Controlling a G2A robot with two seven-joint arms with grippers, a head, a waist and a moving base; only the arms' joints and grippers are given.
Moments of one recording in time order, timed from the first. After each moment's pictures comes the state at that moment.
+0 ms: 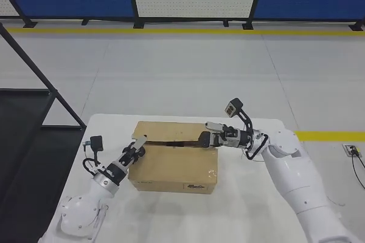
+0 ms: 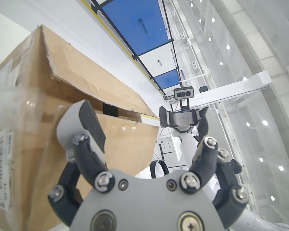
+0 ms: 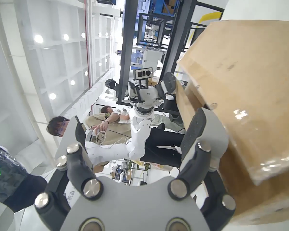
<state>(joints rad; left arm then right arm) 1.17 -1.18 -1.43 -1.78 0.01 -0.05 -0.37 -0.46 -1.33 1.17 -0.90 0.49 -0.27 1.30</state>
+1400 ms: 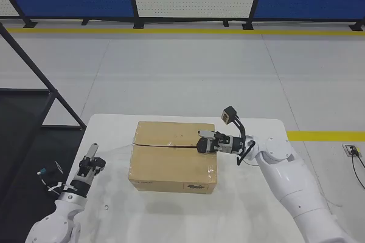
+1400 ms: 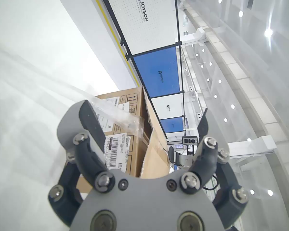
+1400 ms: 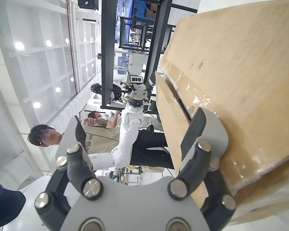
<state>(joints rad) 1.37 -1.17 -1.66 -1.72 -0.11 -0.08 -0.20 -0.46 -1.33 1.10 -0.85 0.40 -0.31 1.18</state>
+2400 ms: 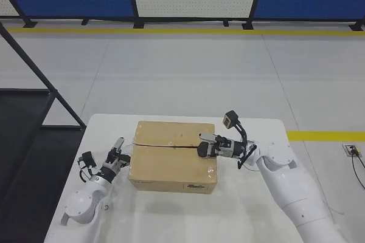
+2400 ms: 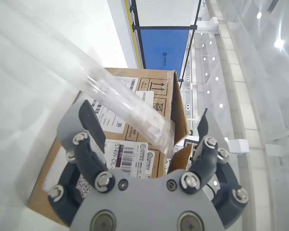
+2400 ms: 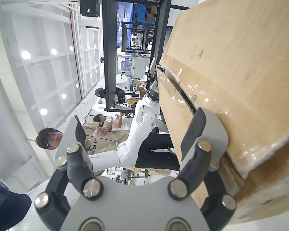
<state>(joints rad) 1.07 -1.22 -1.45 -1.33 -0.30 -0.05 -0.28 -0.55 -1.31 1.13 -0.98 0.40 -0.22 1.14</state>
